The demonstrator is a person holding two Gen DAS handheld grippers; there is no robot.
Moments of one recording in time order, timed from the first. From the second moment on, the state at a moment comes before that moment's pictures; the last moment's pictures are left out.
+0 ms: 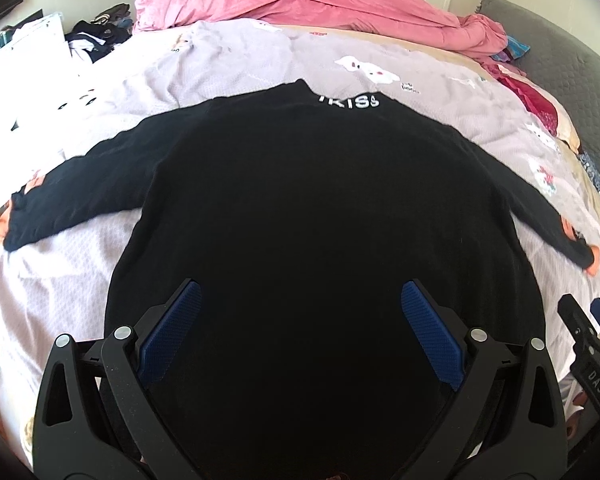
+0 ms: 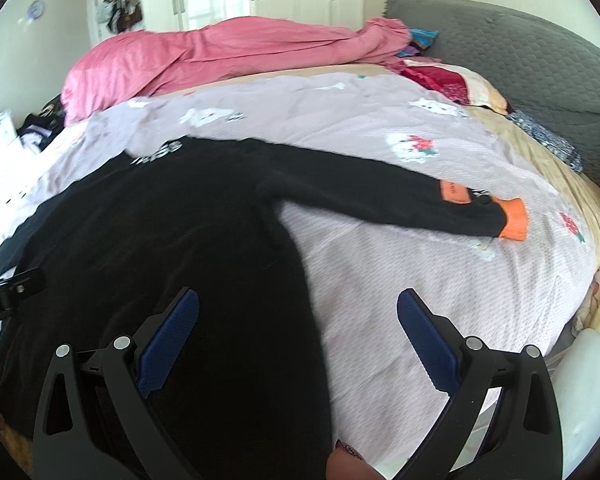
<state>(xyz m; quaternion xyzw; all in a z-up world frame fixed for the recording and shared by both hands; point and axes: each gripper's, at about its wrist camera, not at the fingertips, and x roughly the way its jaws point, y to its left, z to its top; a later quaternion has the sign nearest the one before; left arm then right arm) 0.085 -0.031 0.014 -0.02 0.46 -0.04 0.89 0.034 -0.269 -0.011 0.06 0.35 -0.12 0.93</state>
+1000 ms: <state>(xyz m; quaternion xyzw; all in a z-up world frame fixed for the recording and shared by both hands) 0.213 -0.080 0.007 -0.02 0.48 -0.05 0.87 0.103 -0.469 -0.059 0.25 0.38 -0.31 0.84</state>
